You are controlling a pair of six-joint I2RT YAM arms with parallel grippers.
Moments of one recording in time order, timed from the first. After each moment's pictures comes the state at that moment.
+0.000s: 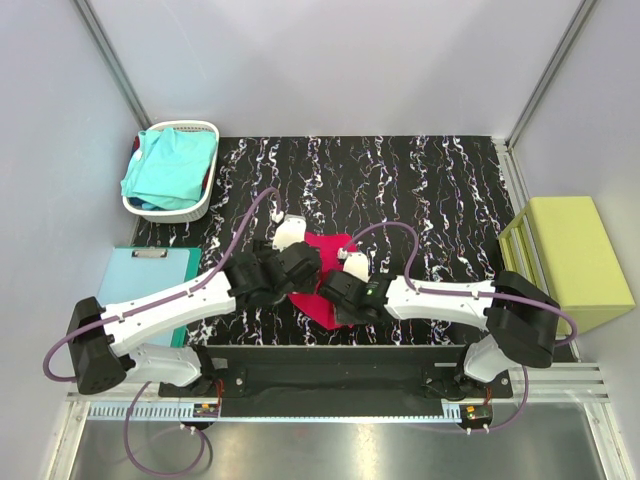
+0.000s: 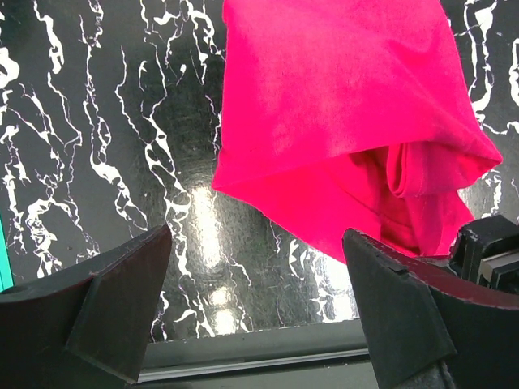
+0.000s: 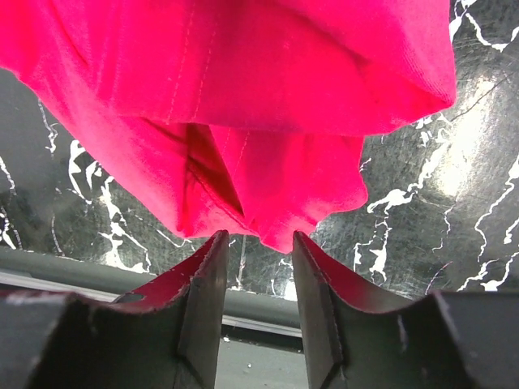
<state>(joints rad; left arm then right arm) -1.06 1.24 1.05 -0.84 -0.62 -0.72 1.14 1.54 0.93 -0.57 0.32 0.99</state>
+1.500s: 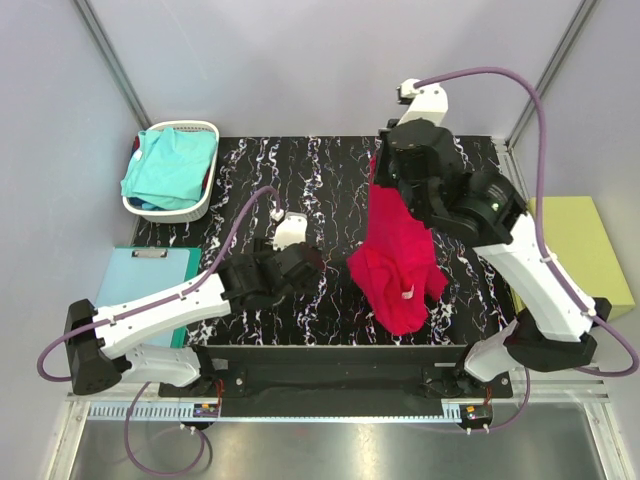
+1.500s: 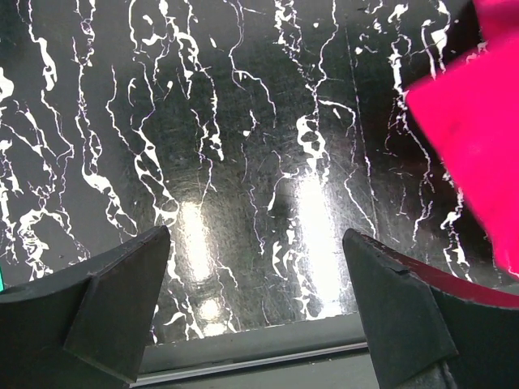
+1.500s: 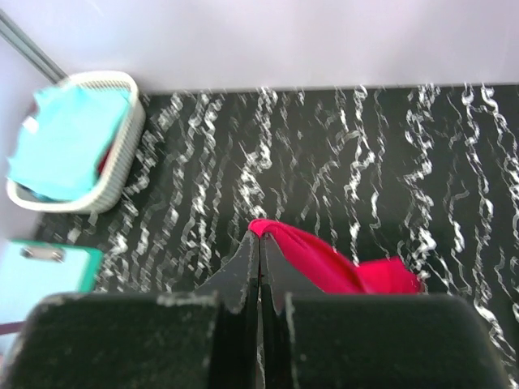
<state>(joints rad) -1.10 1.21 1.08 -0.84 -0.64 -0.73 0.94 1.49 2.14 -0.98 0.72 0.44</state>
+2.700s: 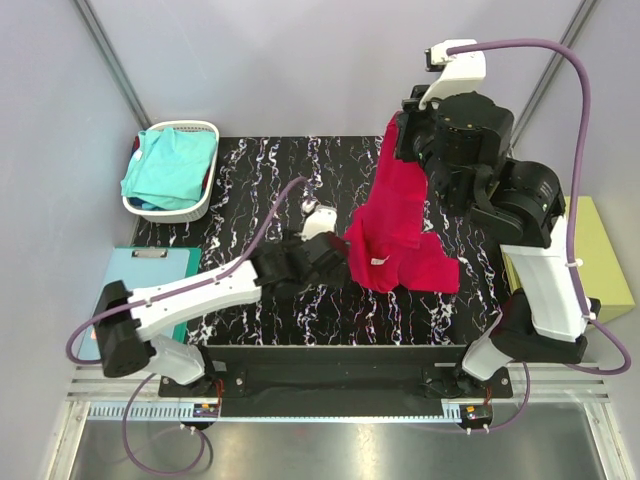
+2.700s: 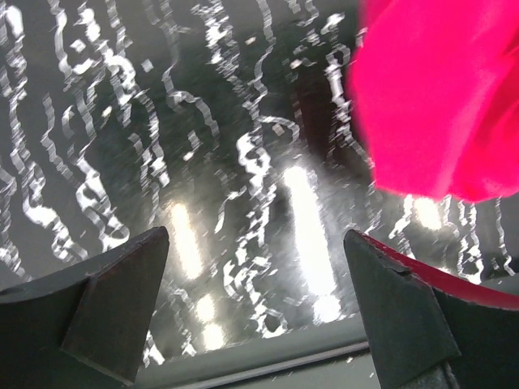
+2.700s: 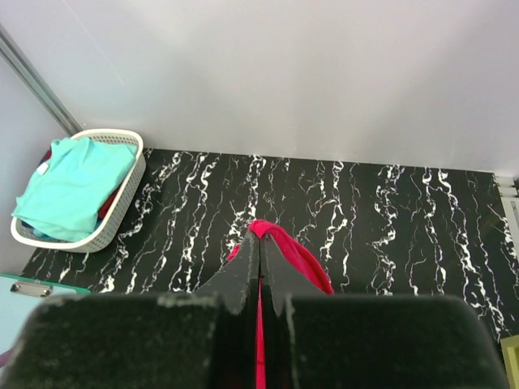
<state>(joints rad) -1.10 1.37 1.19 -0.77 -0.57 -0.69 0.96 1.60 2.52 -1.04 0.77 0.20</state>
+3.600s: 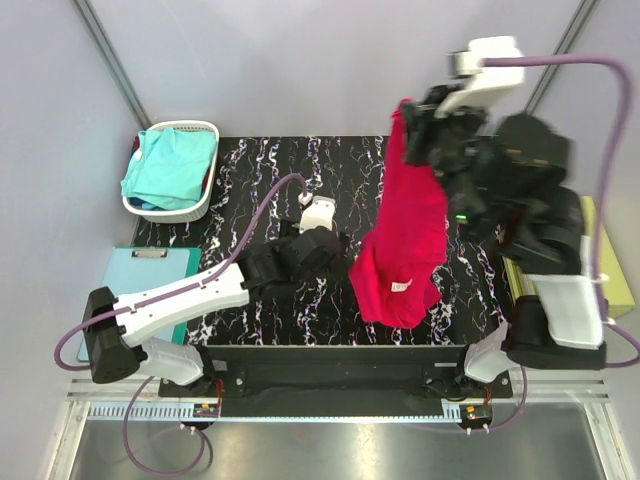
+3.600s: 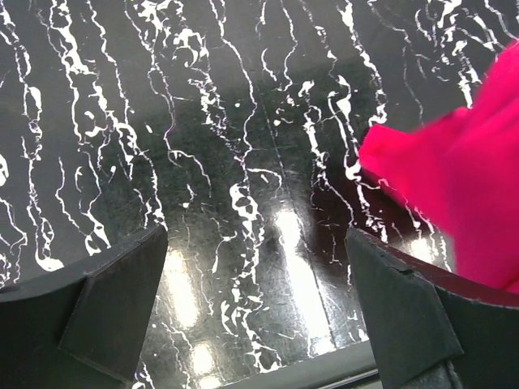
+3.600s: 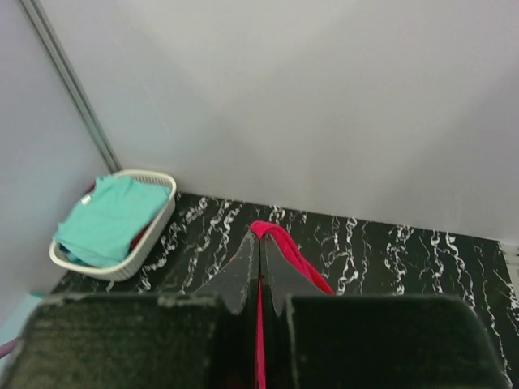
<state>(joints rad) -1.10 1.34 1.20 -0.64 -0.62 -0.57 1.19 1.52 2.53 -0.81 0.93 -0.03</state>
